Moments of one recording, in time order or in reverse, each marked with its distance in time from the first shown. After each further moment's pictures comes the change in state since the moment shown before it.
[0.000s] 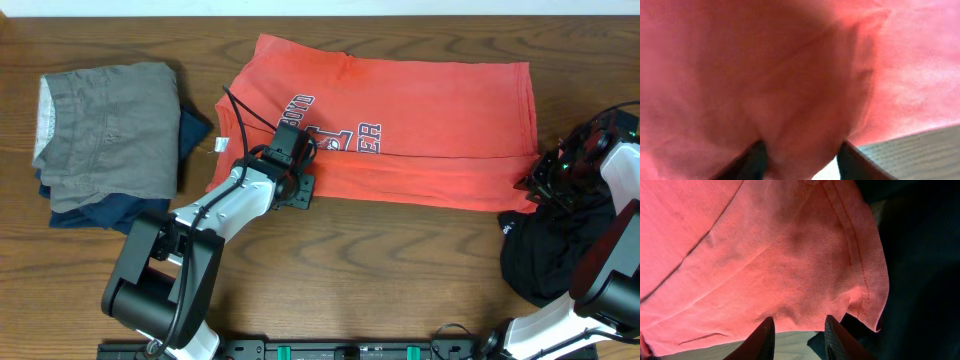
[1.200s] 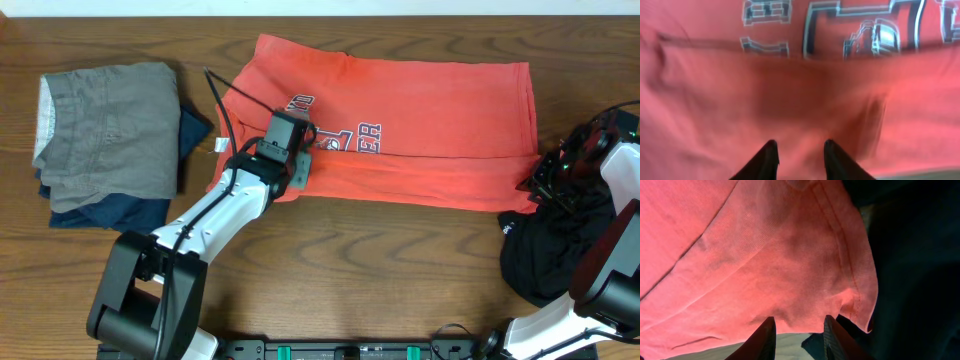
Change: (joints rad) left arm -0.002 -0.096 0.025 0.045 -0.154 0.005; right arm 0.000 0.000 0.000 0.004 0.027 0.000
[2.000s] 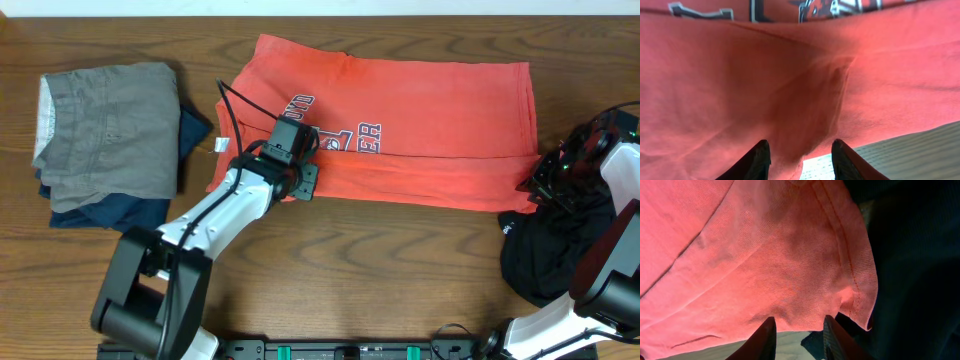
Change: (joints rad) left arm -0.011 0.030 0.000 -0.037 0.147 -0.001; right arm 0.000 0.000 0.000 -0.008 0.001 0.000
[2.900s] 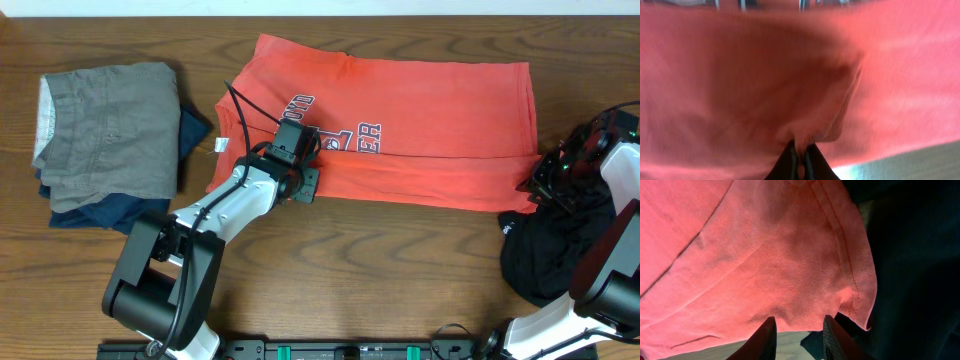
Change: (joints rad) left arm 0.000 0.062 -0.005 0.061 -0.003 0.003; right arm 0.000 0.000 0.000 -0.001 0.002 0.000
